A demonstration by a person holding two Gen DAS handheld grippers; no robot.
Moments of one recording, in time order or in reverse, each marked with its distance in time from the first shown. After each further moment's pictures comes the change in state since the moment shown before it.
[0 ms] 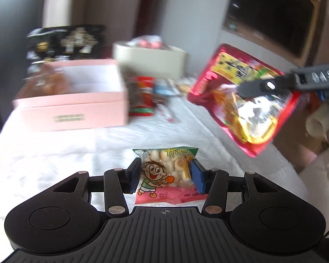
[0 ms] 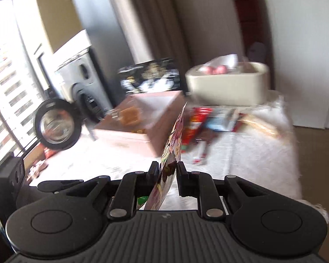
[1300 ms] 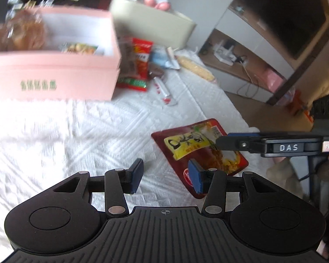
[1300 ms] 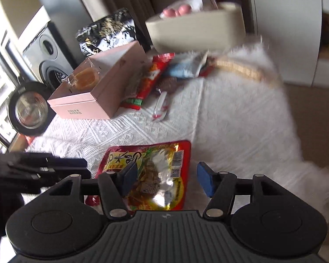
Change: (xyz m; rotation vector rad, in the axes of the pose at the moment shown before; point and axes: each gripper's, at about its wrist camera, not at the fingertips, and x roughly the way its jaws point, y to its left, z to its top) left arm 0.090 0.031 0.020 -0.172 0.215 -0.200; right arm 0.062 -0.066 -0.036 0.169 0.217 -0.101
